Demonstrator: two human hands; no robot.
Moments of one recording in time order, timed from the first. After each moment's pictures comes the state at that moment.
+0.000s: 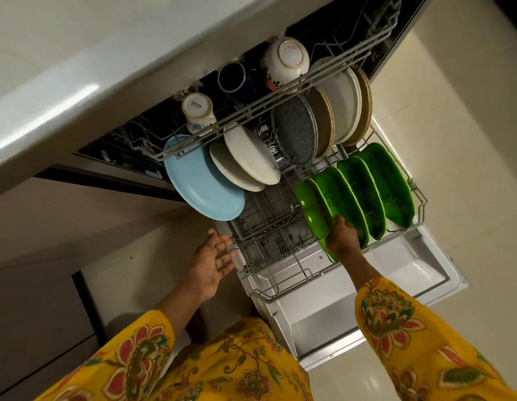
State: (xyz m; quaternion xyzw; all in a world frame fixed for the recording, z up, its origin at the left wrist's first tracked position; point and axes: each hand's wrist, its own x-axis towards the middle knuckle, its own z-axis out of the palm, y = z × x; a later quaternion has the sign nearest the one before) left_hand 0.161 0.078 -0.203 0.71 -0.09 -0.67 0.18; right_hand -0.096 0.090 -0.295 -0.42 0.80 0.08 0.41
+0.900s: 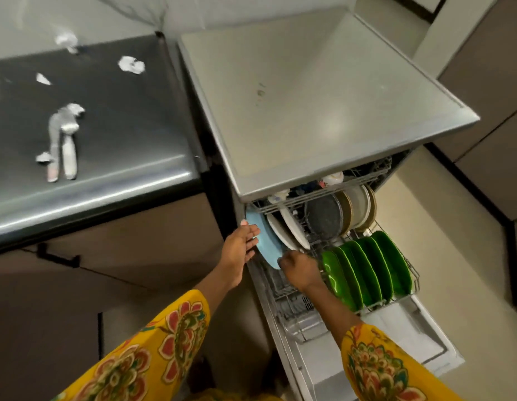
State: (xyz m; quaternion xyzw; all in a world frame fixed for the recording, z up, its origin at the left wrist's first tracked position) left_hand 0.265 0.068 -0.024 0.60 -0.25 -0.66 0.36; right_hand 0.120 0.094 -0.063 -0.54 0.72 -0.09 0.41
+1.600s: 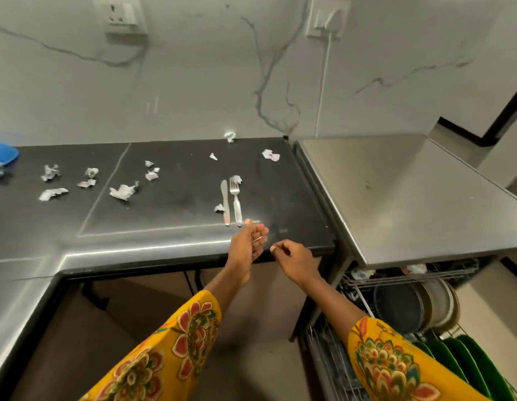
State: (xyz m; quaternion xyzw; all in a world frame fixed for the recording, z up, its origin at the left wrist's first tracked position) left_hand 0.514 0.065 0.097 0.55 -0.29 -0.56 0.54; right_hand 0.390 0.056 0.089 -0.68 0.58 -0.26 0.38
